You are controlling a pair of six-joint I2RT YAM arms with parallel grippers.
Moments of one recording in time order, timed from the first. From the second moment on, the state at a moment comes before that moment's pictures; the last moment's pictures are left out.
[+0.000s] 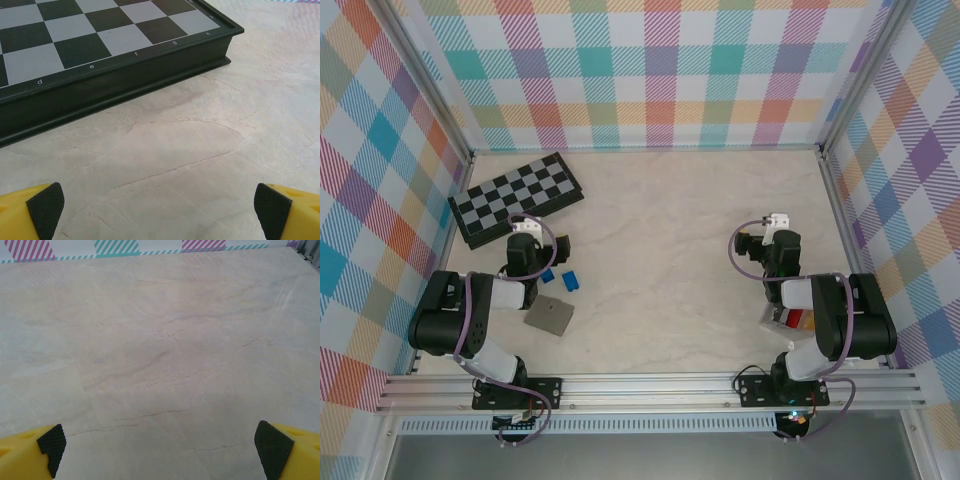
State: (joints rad) left arm -0.08 1.57 0.41 0.70 -0.07 -0.10; right arm 0.05 1.52 0.38 0.72 0.04 0.06
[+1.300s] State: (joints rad) left arm -0.08 1.02 0.41 0.41 -0.06 -0.13; right arm 0.01 1.06 0.63 0.02 0.04 0.21
